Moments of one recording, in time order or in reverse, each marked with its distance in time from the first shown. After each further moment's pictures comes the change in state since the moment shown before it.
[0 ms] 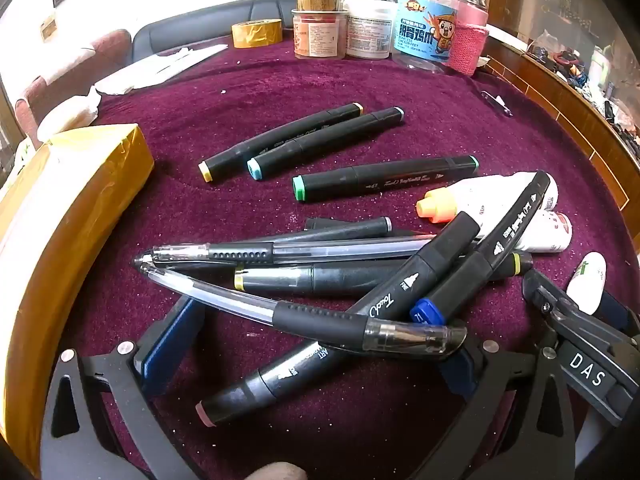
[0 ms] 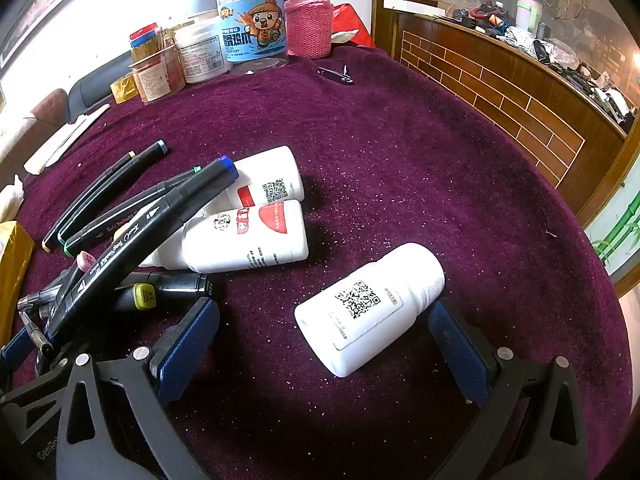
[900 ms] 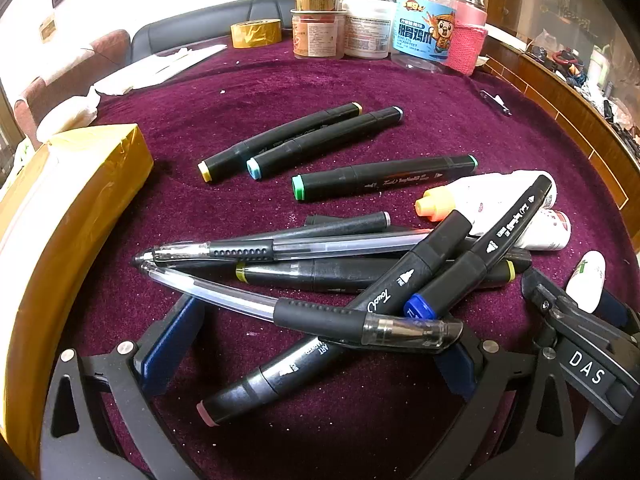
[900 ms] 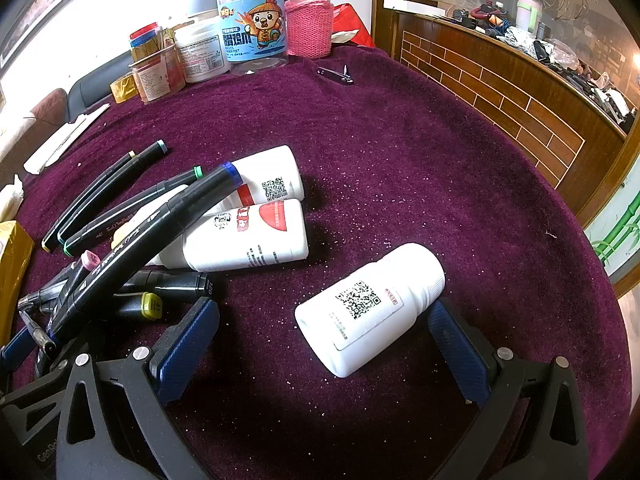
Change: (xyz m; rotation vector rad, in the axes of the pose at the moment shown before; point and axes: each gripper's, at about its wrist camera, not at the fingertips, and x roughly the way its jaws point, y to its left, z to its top) left arm -0.001 0.001 -0.001 0.004 0.001 -0.006; right arm 0.000 0.000 0.001 -0.001 0.002 -0.002
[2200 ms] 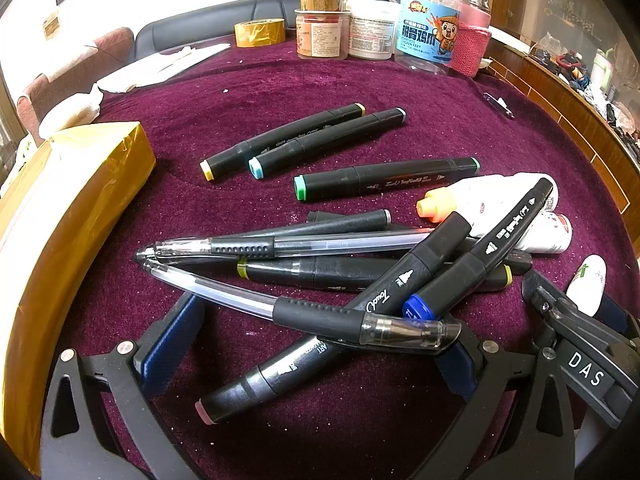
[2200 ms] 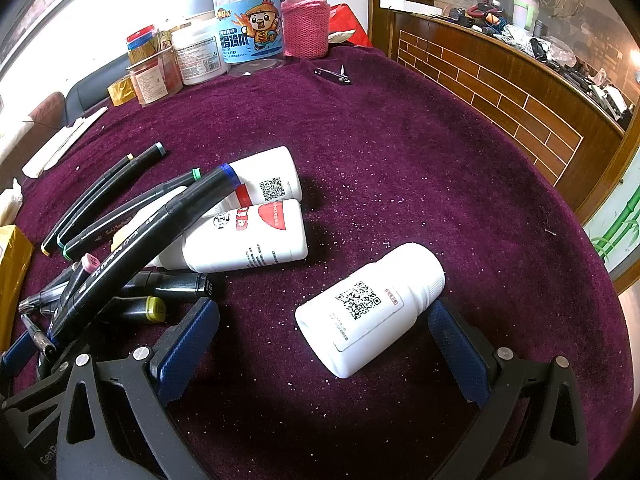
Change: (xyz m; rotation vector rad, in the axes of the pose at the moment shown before) left arm 0.001 0.000 0.000 -0.015 0.000 0.010; right arm 0.001 -0.001 0.002 0.010 0.001 -0.005
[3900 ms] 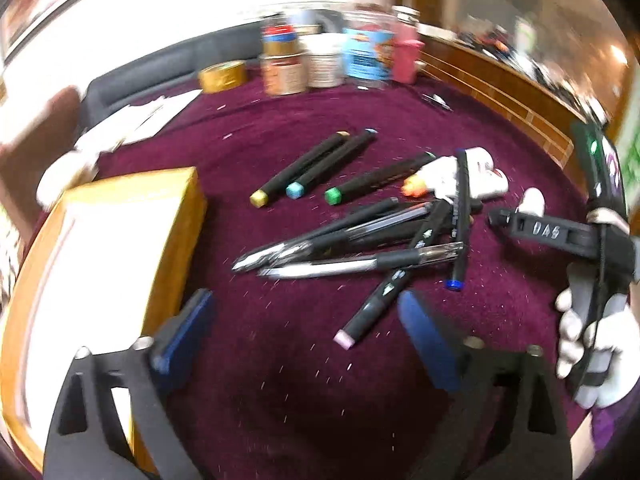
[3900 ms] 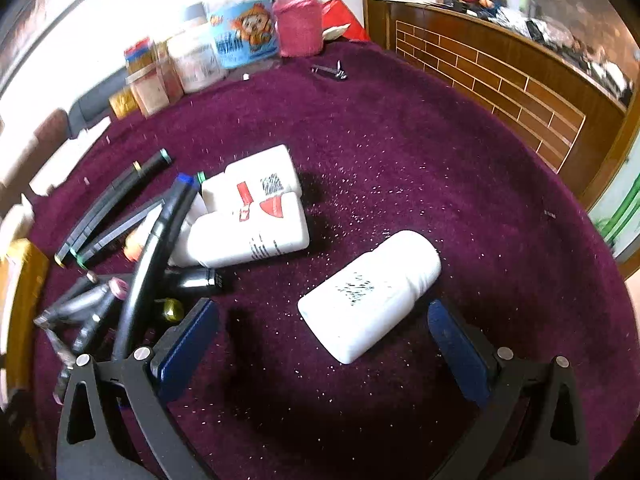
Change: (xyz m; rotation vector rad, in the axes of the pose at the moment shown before) left arm -0.063 0.058 -0.005 0.288 -0.082 -0.152; right arm -0.007 -0.014 -0.009 0.085 -0.012 0.084
